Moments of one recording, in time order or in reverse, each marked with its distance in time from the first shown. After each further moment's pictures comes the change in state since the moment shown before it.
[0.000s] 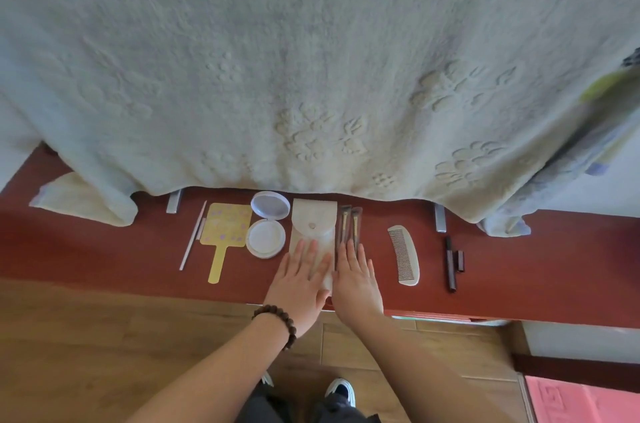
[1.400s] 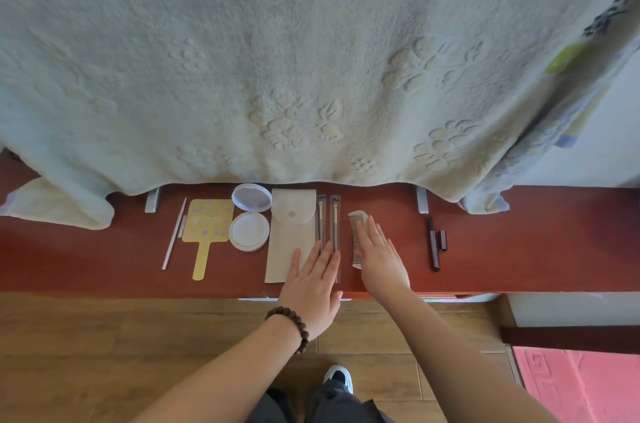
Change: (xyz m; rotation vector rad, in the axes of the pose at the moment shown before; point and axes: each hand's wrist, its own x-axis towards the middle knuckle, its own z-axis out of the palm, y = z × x) left_hand -0.003 0.041 -0.001 -0.047 0.050 0.109; right_hand 0.004 0.064 -0.021 0.039 0.123 0.020
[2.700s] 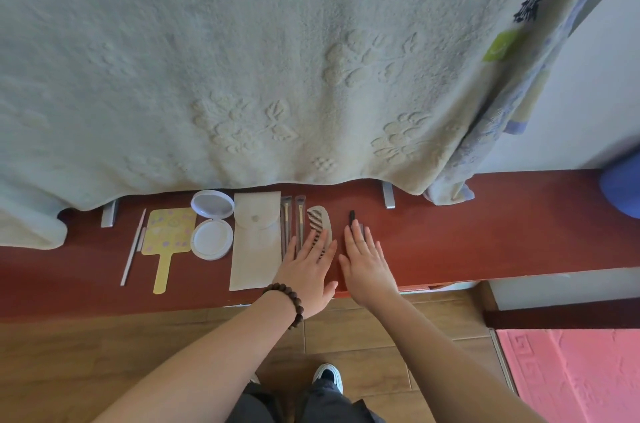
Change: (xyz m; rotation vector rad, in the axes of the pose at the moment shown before) left_hand 0.051 0.030 -0.001 0.061 -0.056 0.097; right_hand -0.016 0.033 -0.008 0.057 -0.067 0.028
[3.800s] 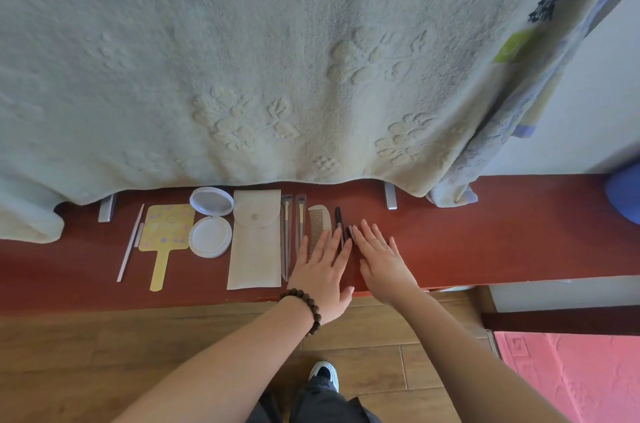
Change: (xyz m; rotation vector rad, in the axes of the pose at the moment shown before) left_hand 0.006 0.026 0.003 -0.027 0.060 -0.024; right_hand 0.002 0.031 -0.019 0.002 -0.059 -0.095
